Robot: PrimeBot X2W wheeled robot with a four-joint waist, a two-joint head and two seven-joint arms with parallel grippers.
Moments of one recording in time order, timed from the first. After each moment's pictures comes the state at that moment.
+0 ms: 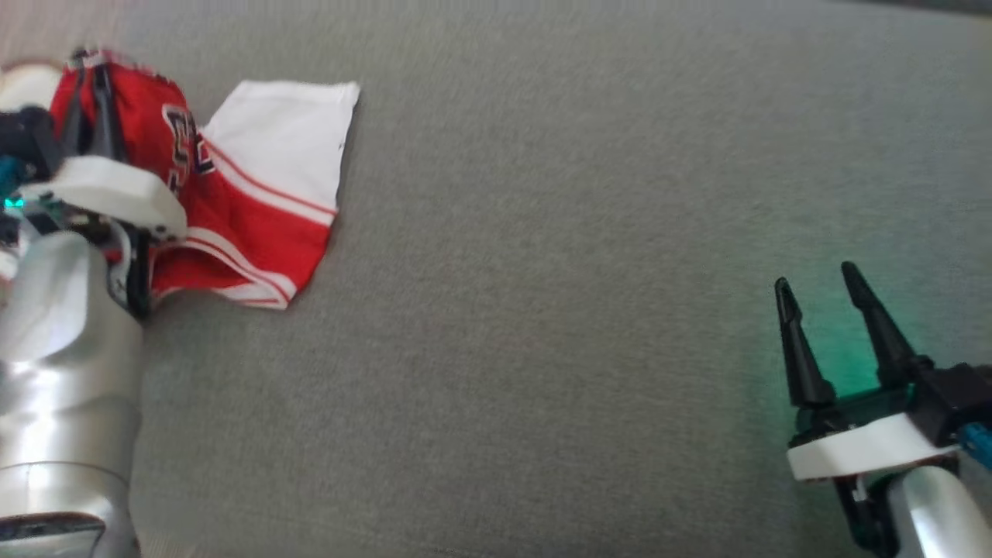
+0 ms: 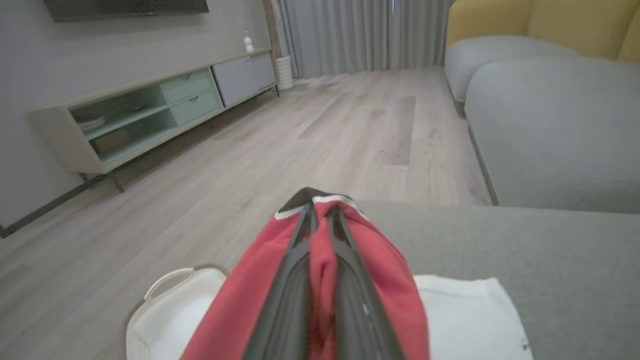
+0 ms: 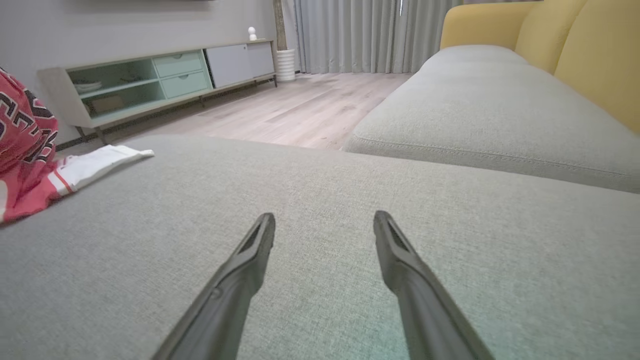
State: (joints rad) left arm -0.85 0.24 -0.01 0.92 -0.15 -0.08 -0.18; right arm -0.03 -0.21 0.10 0.11 0.14 0.13 -0.25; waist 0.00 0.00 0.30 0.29
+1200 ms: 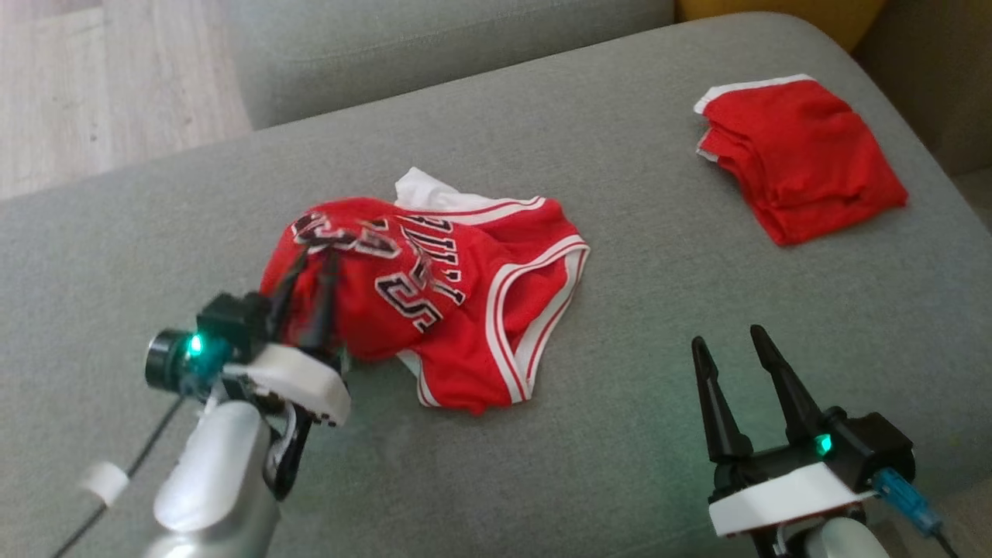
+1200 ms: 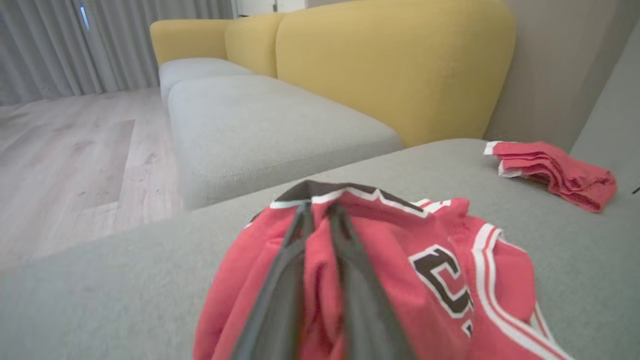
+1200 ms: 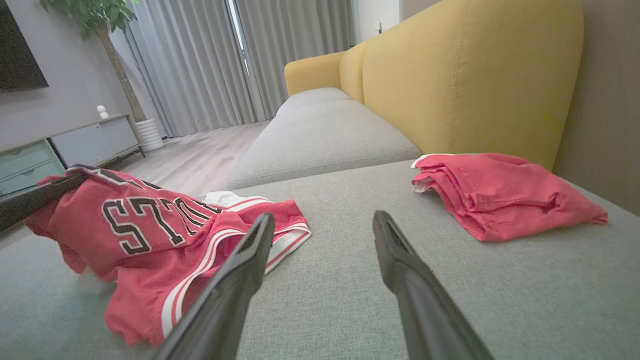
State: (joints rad) left arm -0.42 0.17 -0.33 0.56 -0.29 -0.10 -0.14; right arm 0.05 -0.06 0.18 0.14 0.18 0.13 -0.25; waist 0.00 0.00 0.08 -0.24
